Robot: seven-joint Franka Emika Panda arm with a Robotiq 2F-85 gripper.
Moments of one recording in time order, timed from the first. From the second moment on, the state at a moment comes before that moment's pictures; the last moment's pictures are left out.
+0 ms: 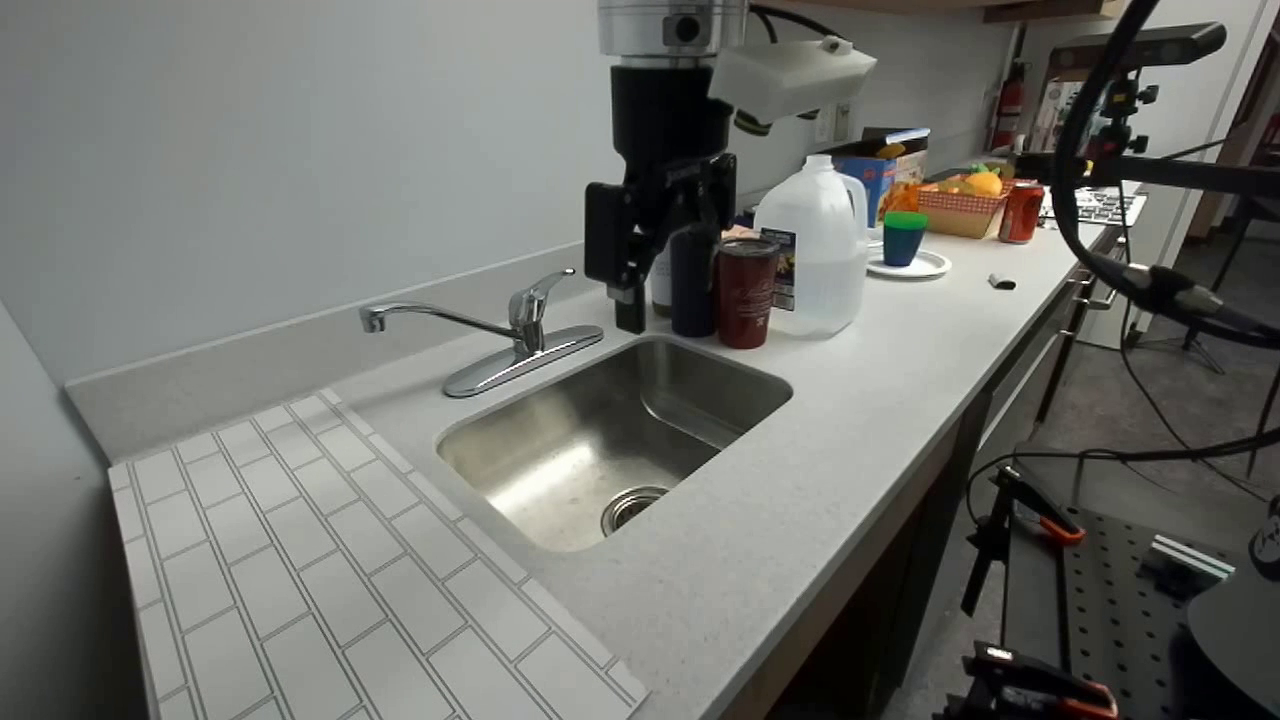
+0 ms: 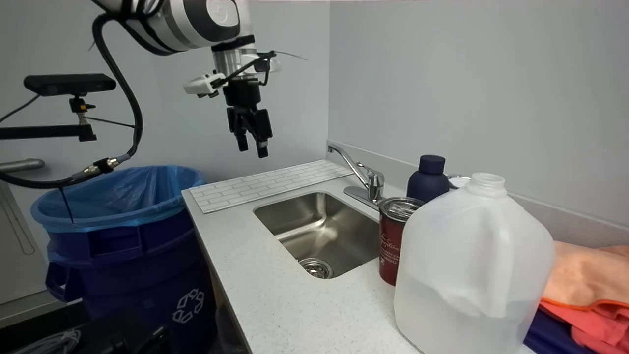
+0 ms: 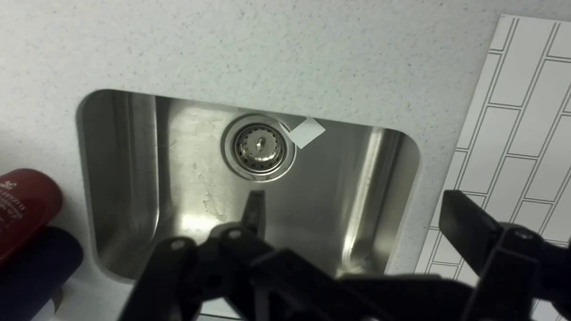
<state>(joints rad) 0.08 -0.14 0.28 -2.18 -0.04 2.12 0.44</state>
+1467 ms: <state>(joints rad) 0.08 -0.05 0.16 -2.12 -0.03 2.34 0.25</state>
